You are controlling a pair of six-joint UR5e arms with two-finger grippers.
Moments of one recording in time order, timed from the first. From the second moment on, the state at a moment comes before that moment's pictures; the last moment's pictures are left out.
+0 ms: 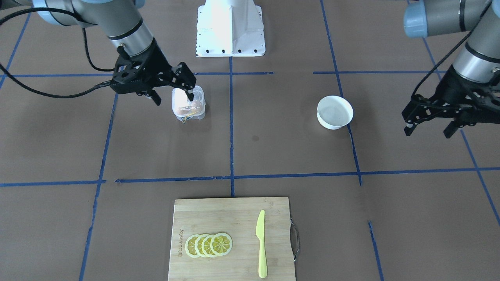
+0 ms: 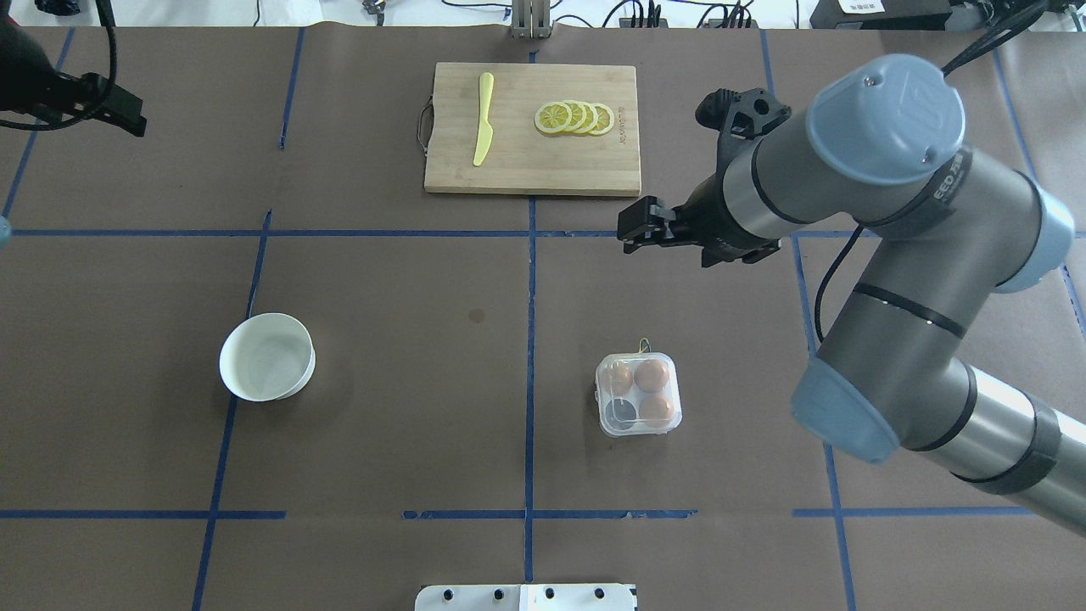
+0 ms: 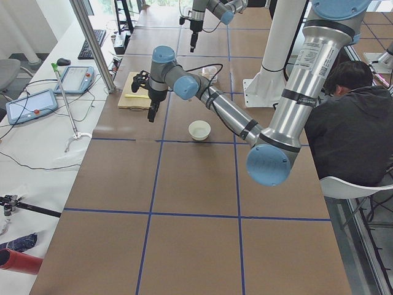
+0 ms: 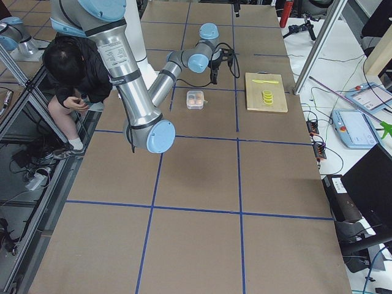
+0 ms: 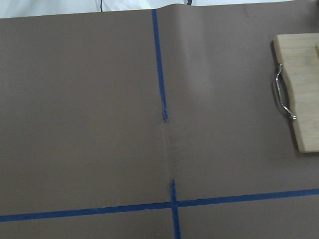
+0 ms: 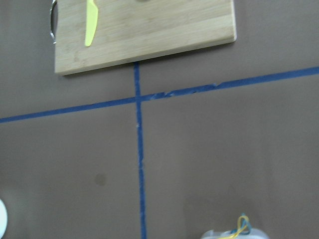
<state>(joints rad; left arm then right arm) -1.17 -1.85 -1.89 -1.61 -2.11 -0.54 0.73 -1.10 1.98 -1.53 1.99 1.18</state>
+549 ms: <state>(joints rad) -1.40 -1.70 -1.84 -1.62 -2.19 -0.07 1.07 -1.35 1.98 -1.70 2.15 0.46</state>
